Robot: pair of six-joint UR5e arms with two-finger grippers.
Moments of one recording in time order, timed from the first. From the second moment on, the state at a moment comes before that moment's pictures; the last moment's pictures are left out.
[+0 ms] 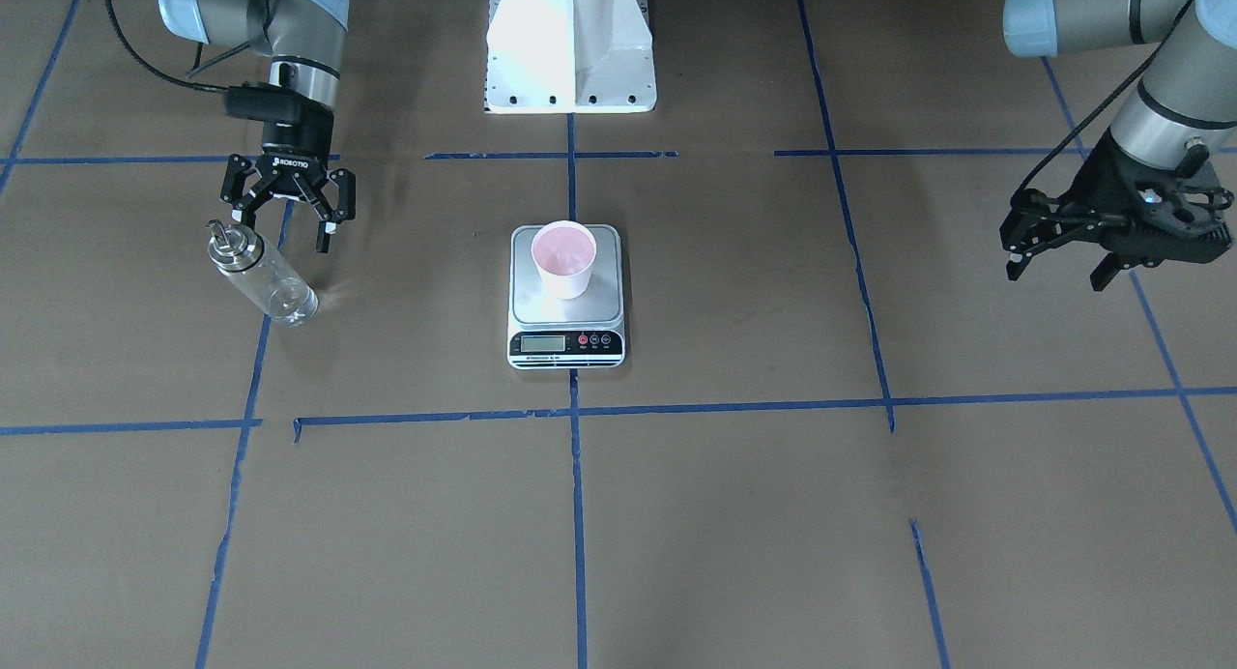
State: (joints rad) left arm -1.09 -1.76 -1.94 -1.62 -2.08 -0.49; right arm 0.07 -1.65 1.99 -1.36 0.52 1.75
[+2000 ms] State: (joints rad) left arm -1.17 -1.76 -1.89 -1.62 -2.16 -0.35; right arm 0.96 -1.74 1.80 -0.74 1.68 0.78
